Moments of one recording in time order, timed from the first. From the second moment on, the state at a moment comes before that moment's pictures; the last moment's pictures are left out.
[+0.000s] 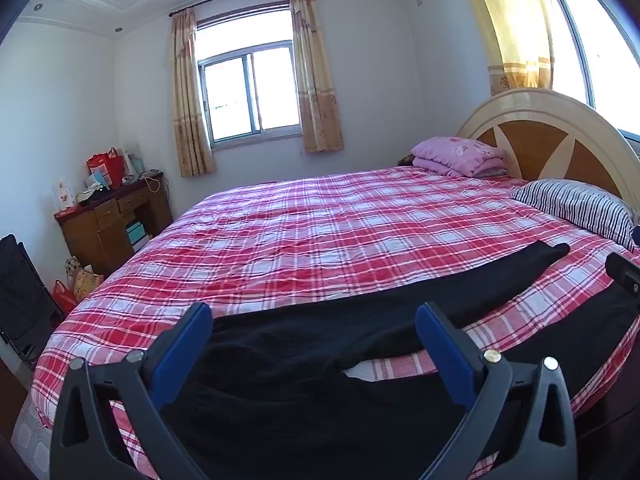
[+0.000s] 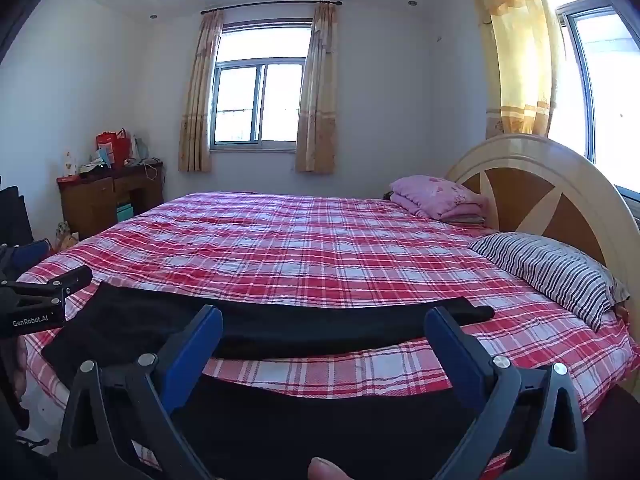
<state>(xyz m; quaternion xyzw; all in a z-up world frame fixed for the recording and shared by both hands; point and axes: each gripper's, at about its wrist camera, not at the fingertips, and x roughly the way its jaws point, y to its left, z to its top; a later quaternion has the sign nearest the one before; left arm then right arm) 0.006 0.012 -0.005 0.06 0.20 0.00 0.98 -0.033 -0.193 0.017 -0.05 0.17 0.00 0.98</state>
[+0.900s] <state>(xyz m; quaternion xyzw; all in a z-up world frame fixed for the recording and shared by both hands) 0.009 0.018 -0.006 0.06 0.20 0.00 0.98 -0.034 -0.190 0.017 -0.06 0.17 0.00 0.98</state>
